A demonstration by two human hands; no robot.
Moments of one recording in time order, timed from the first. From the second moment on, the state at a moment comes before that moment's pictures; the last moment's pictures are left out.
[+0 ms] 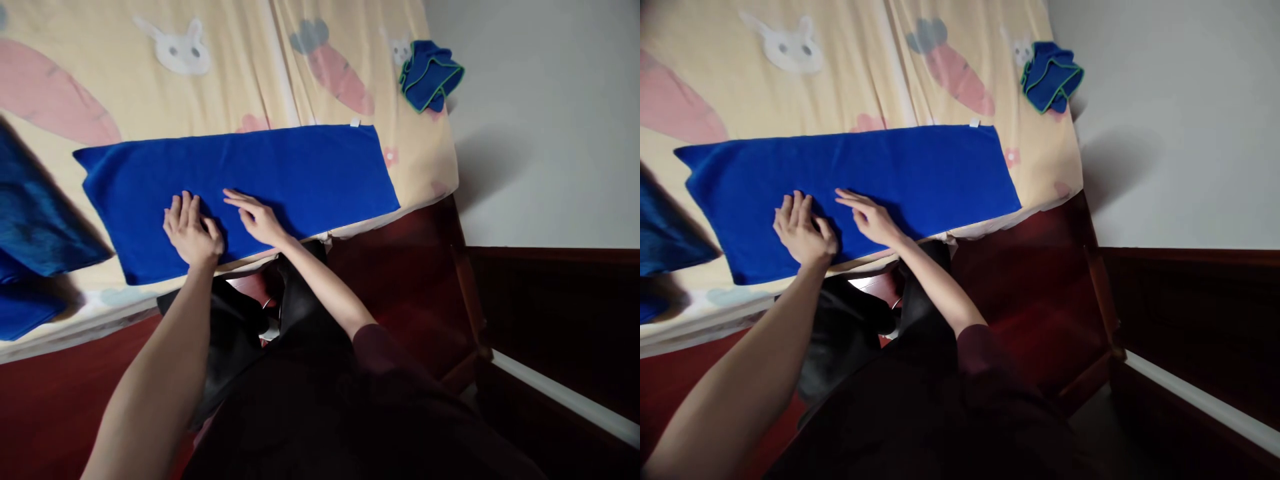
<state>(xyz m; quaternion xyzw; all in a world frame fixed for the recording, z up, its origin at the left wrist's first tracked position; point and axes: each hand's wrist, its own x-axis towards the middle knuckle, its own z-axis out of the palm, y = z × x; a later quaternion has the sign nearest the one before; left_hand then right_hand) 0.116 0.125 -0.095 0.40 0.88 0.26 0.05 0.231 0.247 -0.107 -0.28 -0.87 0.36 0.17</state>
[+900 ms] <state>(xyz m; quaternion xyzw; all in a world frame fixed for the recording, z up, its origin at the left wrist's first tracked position) 0.095 0.116 -0.108 0.41 0.89 0.20 0.06 0.440 0.467 -0.118 -0.46 -0.85 0.16 0.22</state>
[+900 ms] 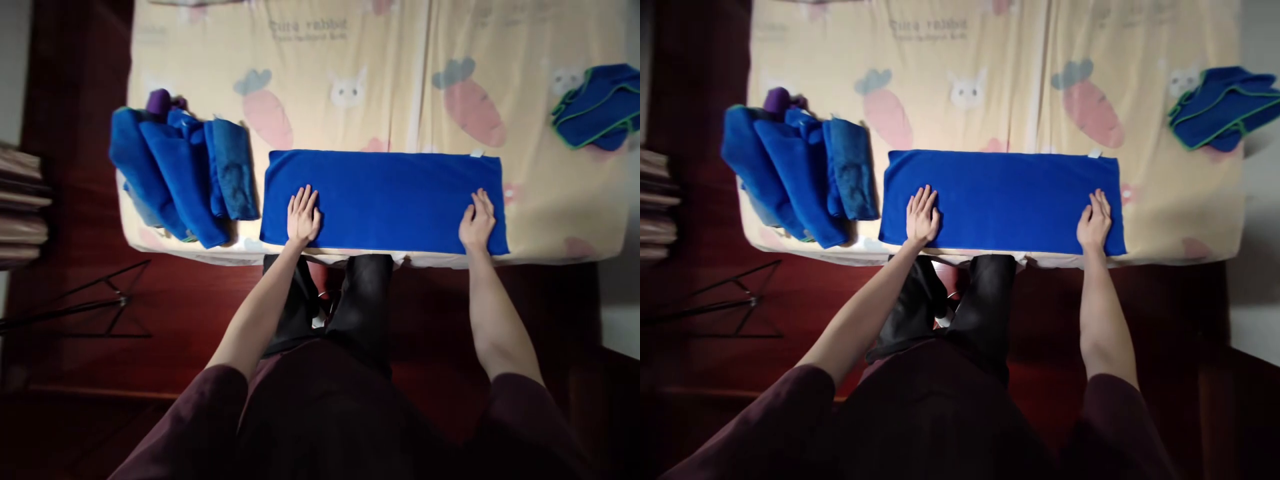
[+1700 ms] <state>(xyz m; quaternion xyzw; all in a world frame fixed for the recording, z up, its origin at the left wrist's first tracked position) -0.086 0.132 -0.060 0.34 0.92 0.17 0.11 0.435 0.462 -0.121 -0.46 -0.83 0.12 0.29</state>
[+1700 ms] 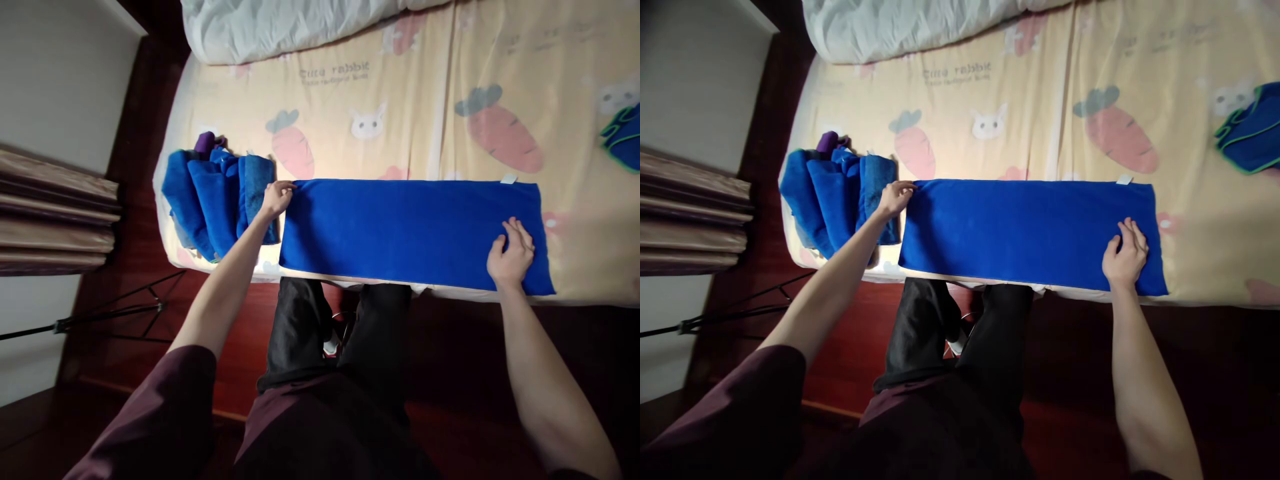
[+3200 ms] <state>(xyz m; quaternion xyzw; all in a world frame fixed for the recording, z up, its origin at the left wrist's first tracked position) -0.012 0.136 -0.104 0.39 0.88 0.25 0.03 0.244 0.366 -0.100 -0.25 -0.94 0.19 0.13</state>
